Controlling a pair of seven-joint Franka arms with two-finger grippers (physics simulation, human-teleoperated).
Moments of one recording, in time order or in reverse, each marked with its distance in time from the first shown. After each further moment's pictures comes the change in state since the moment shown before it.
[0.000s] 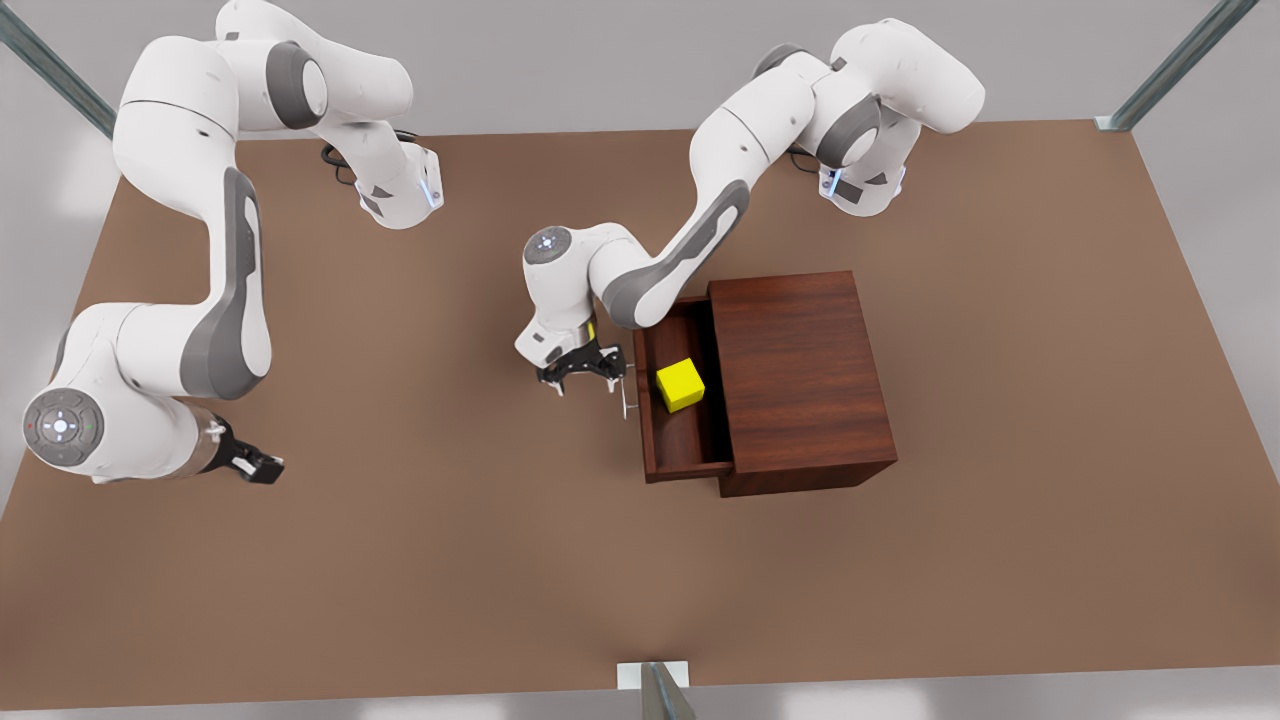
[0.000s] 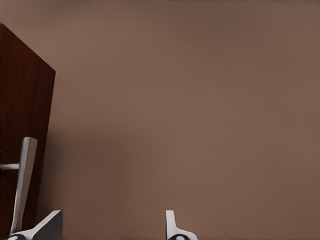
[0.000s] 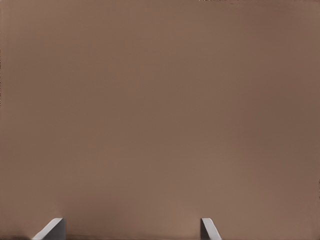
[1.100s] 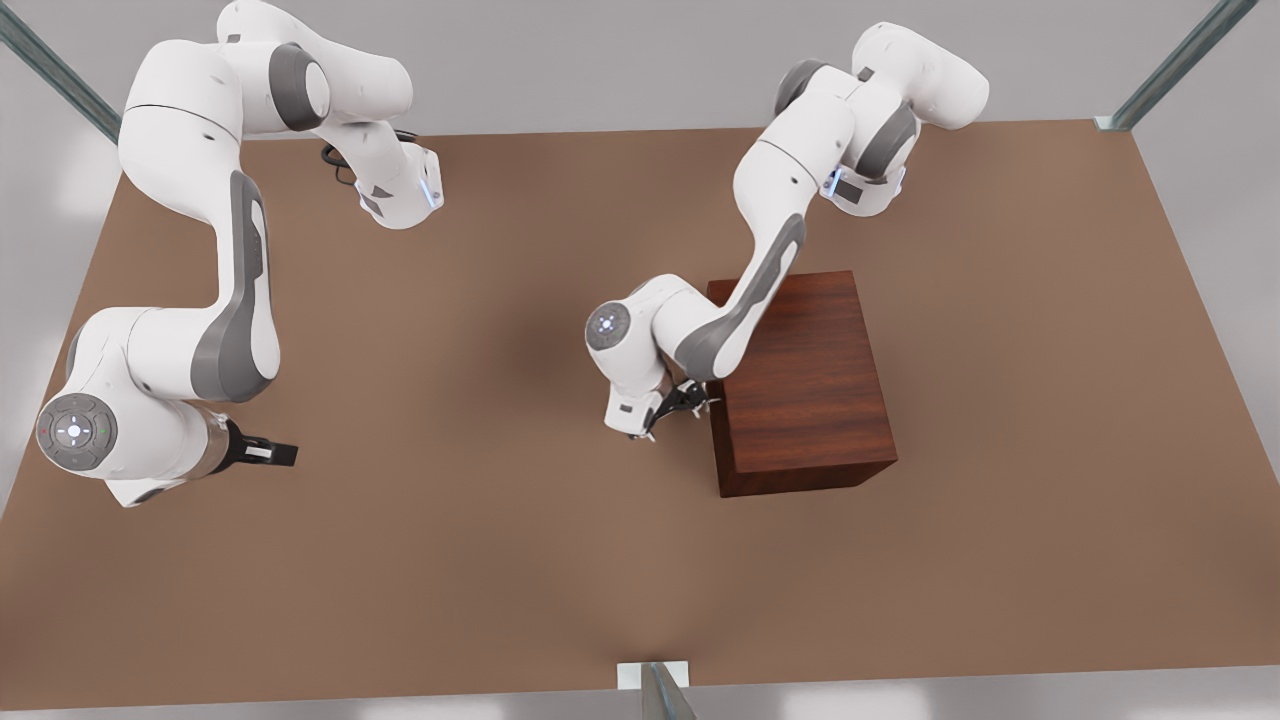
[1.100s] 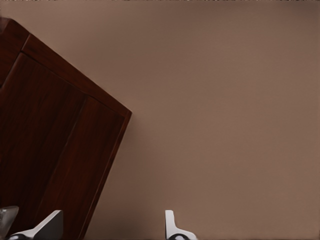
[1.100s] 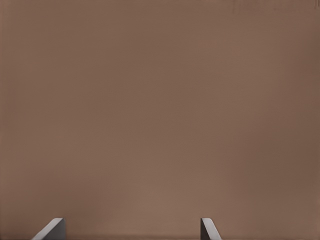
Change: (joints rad) left arm 0.176 -0.043 -0.001 -0.073 -0.003 -0.181 -0.159; right arm 0.009 0.008 0.001 0.000 -0.004 -0.002 -0.351
